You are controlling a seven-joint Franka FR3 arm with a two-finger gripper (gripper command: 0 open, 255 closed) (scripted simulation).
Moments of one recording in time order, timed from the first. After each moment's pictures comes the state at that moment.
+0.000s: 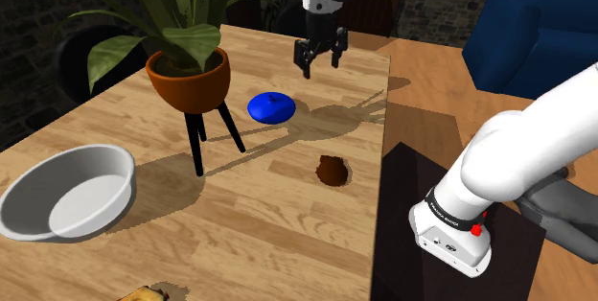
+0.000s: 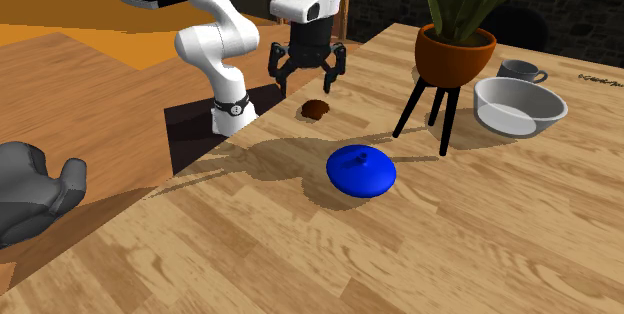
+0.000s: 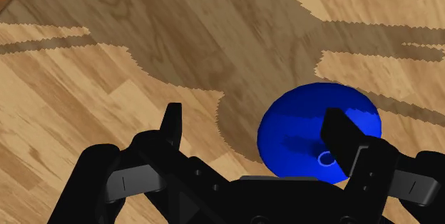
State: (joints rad) arm 0.04 -0.31 0.19 -2.17 -0.02 1.80 0.42
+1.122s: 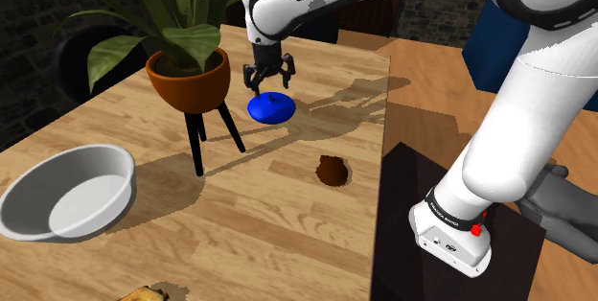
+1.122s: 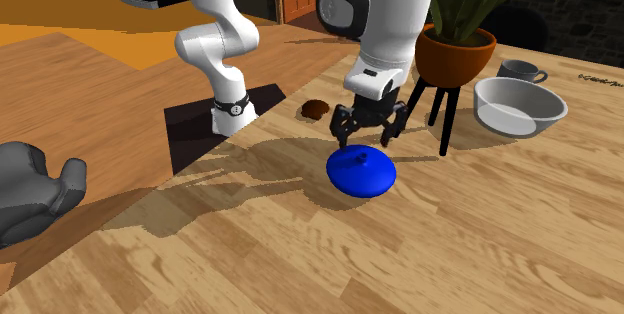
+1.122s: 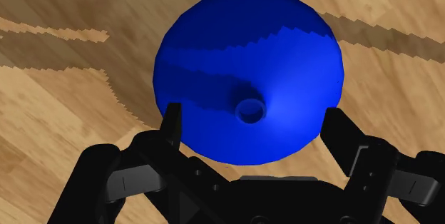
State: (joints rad) arm 0.08 0.14 0.26 -1.90 -0.09 1.98 0.63
